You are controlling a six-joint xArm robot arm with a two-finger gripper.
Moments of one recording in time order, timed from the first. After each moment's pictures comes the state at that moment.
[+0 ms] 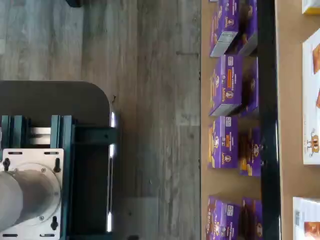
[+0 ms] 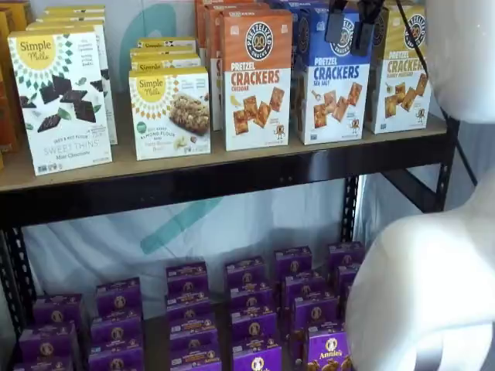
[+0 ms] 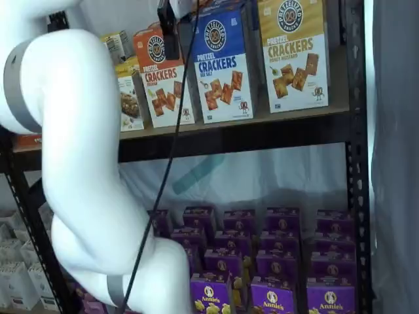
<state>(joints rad) -0.13 -0.42 -1.57 0.17 1.98 -1.63</state>
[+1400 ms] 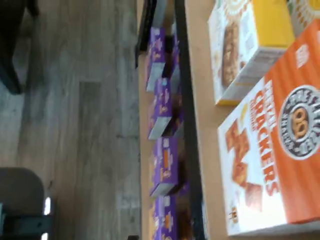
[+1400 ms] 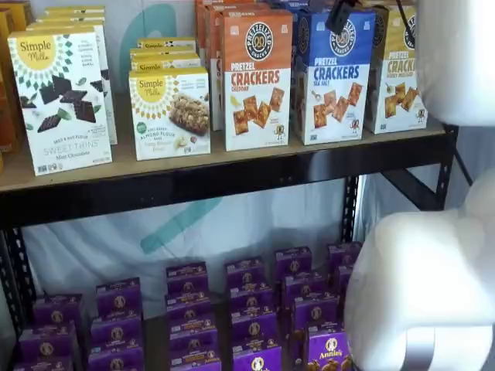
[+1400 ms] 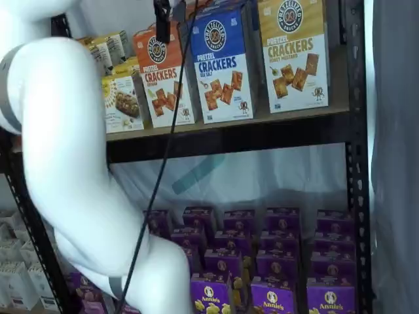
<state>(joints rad) -0.30 -0.46 -1.53 0.49 1.84 -1.65</state>
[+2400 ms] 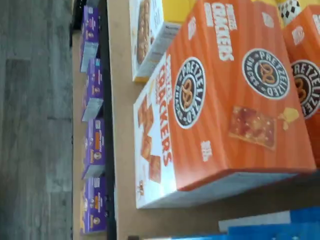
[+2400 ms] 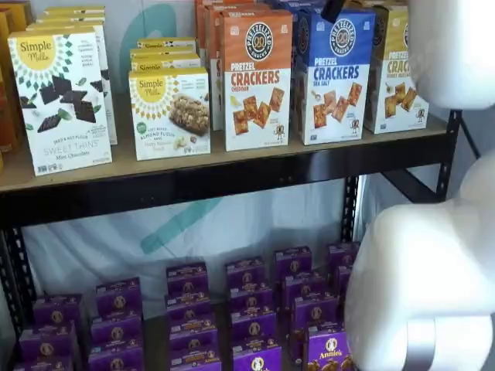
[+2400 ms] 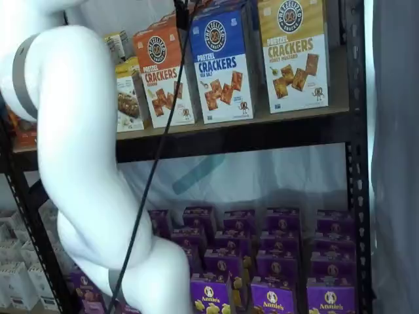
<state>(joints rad) -0.28 -0.37 -1.58 0.44 1.65 -1.68</state>
